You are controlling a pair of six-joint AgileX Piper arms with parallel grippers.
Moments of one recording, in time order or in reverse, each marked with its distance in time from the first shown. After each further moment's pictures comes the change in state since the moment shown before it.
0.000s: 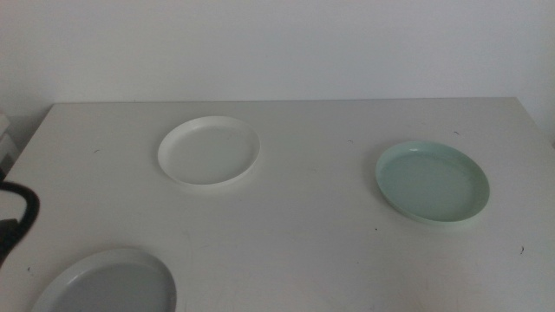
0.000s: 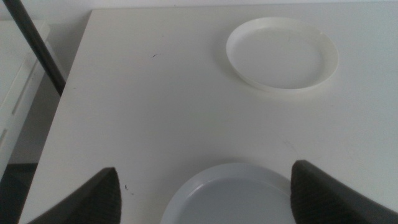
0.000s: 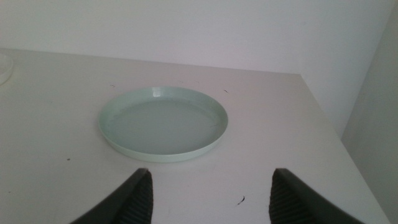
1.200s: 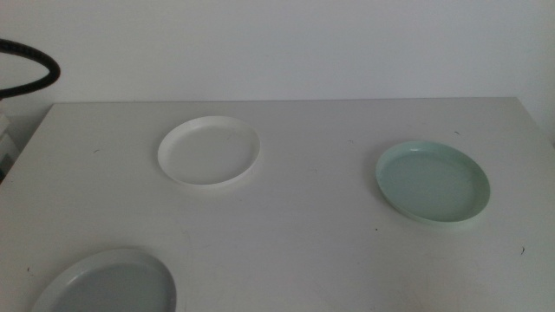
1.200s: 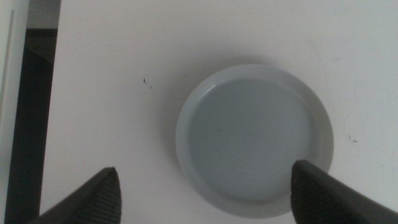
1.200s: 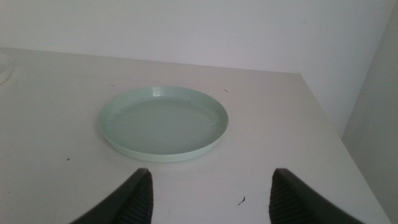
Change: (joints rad) left arm 0.000 0.359 -0.439 0.064 0.573 -0.049; right arm 0.000 0.000 0.000 0.000 0.000 0.000
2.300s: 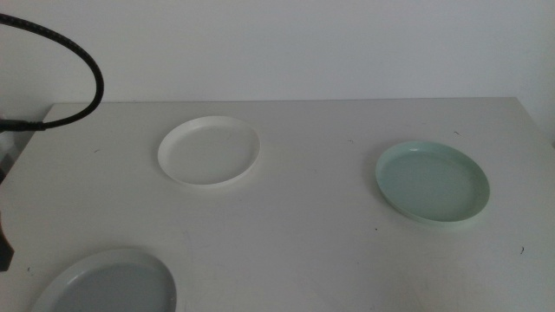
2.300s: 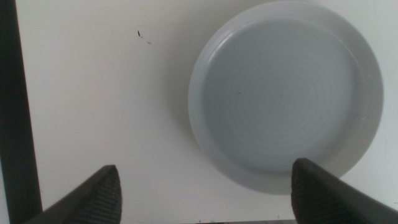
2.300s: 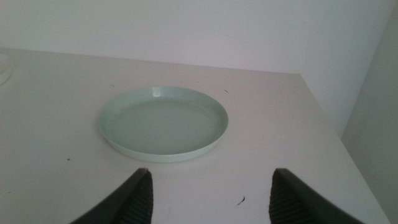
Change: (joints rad) left arm 0.204 0.265 0.006 -0.102 0.009 0.299; right arm 0.000 0.000 0.000 0.000 0.000 0.000
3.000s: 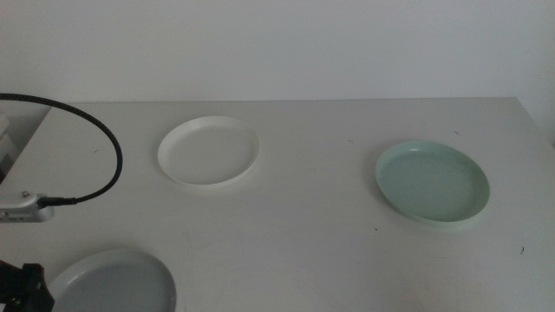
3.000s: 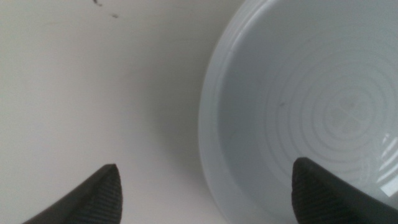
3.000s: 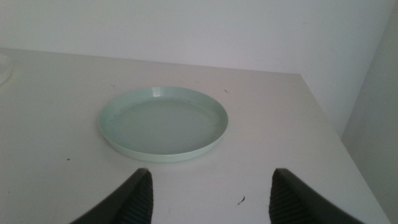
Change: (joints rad) left arm 0.165 0.278 0.284 -0.167 -0.391 0.305; right arm 0.000 0.000 0.000 0.000 0.000 0.000
